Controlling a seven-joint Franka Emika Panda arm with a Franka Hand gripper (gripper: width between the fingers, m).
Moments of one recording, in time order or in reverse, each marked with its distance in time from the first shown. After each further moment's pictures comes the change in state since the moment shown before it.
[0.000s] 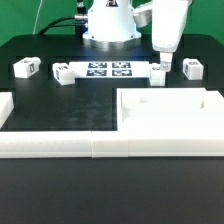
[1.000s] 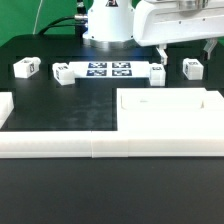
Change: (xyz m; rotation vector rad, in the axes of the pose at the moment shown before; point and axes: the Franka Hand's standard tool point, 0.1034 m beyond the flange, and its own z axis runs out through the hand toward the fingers) arm 0.020 -0.054 0.009 0.082 0.023 0.931
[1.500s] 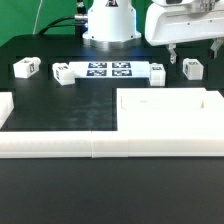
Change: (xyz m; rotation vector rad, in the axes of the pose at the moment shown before) arm -0.045 -0.040 0.014 0.011 -0.047 0.023
